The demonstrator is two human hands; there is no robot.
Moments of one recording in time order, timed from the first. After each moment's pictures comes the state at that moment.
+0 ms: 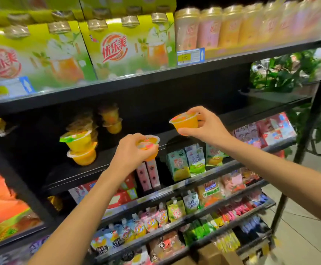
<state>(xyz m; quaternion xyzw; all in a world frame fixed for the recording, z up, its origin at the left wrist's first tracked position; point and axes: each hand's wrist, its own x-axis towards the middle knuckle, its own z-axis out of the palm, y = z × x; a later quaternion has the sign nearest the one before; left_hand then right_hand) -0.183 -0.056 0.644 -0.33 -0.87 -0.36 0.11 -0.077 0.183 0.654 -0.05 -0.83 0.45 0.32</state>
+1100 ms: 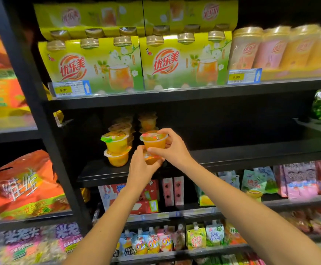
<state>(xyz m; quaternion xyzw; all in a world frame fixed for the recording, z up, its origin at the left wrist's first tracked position) -0.243 -0.086 0.589 -0.18 -0.84 -0.47 0.20 -0.217 0.055 0.636 0.10 -0.78 0.58 0.21</state>
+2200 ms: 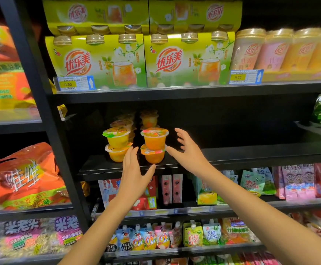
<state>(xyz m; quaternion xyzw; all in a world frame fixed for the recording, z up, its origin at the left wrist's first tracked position) -0.199 -0.112 0.579 -0.17 -0.87 -0.39 0.23 -0.172 0.082 0.638 0.06 -0.85 0.49 0.20</state>
